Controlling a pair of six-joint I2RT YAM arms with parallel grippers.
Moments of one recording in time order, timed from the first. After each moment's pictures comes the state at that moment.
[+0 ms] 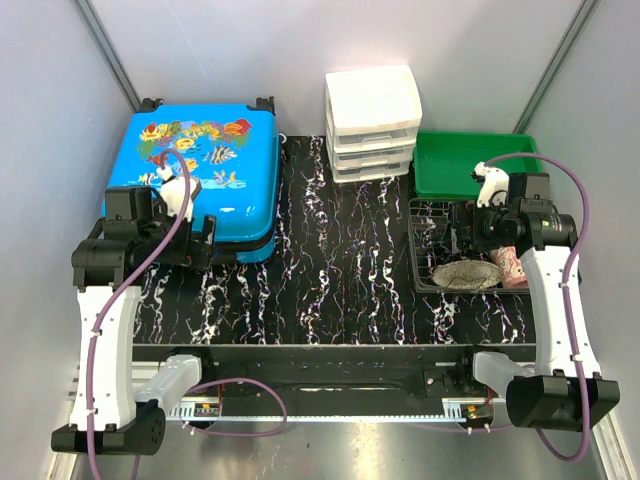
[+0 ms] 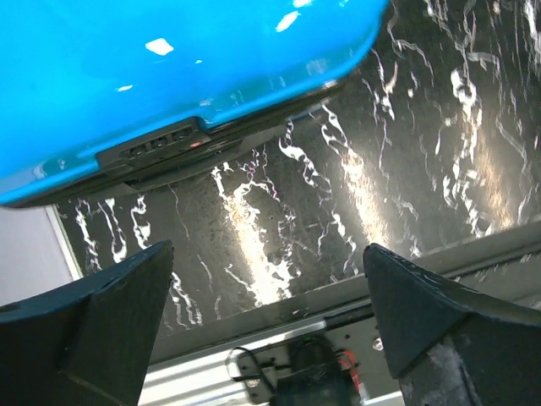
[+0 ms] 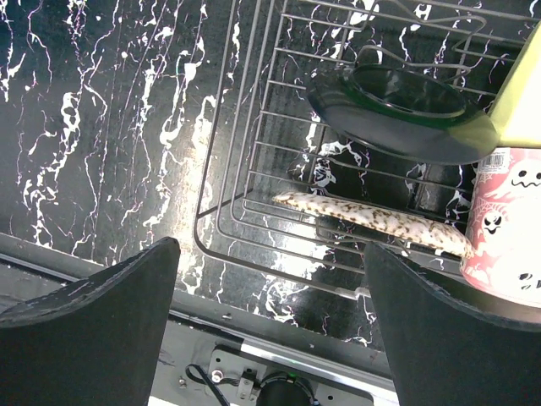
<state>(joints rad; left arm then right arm) 0.00 0.96 1.39 -1.22 0.19 0.22 -0.08 1.11 1.25 -1.04 -0.33 -0.14</state>
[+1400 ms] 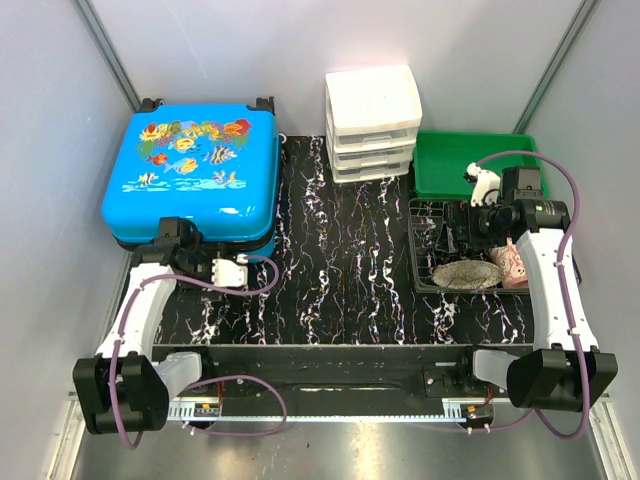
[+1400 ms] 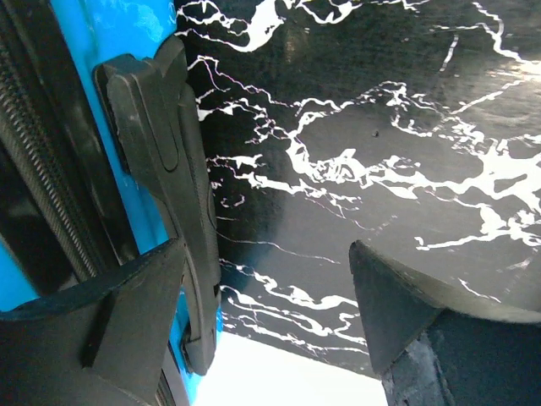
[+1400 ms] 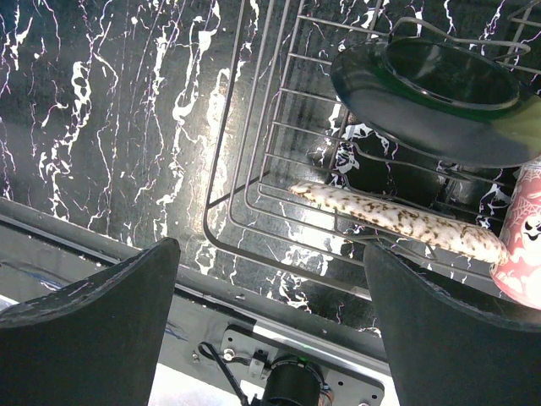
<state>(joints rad) 0.06 1.08 0.82 -1.00 0.25 1.61 -0.08 1.21 1.27 -1.10 -0.39 -0.15</state>
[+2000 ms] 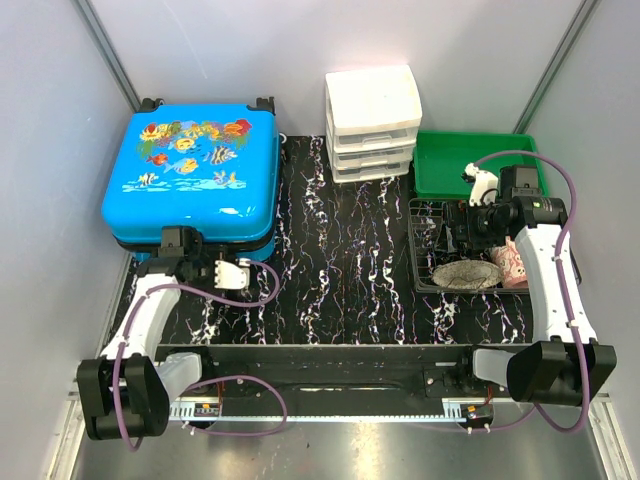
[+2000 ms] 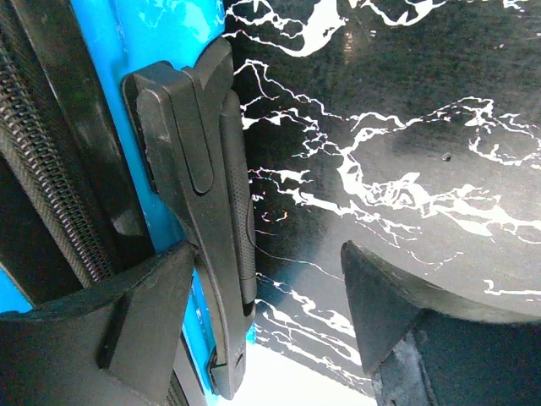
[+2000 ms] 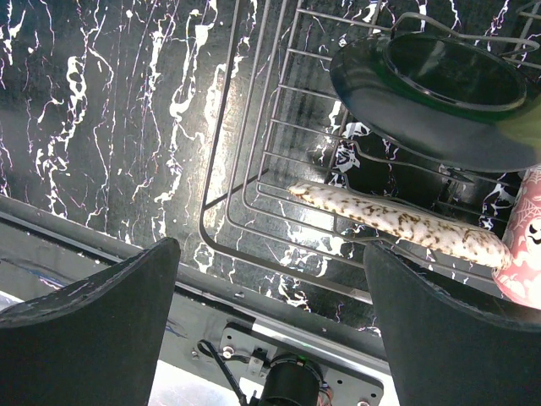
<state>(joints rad) 0.07 1.07 0.67 -0.72 0.25 1.65 -0.08 1.24 1.27 -1.10 -0.39 -0.16</state>
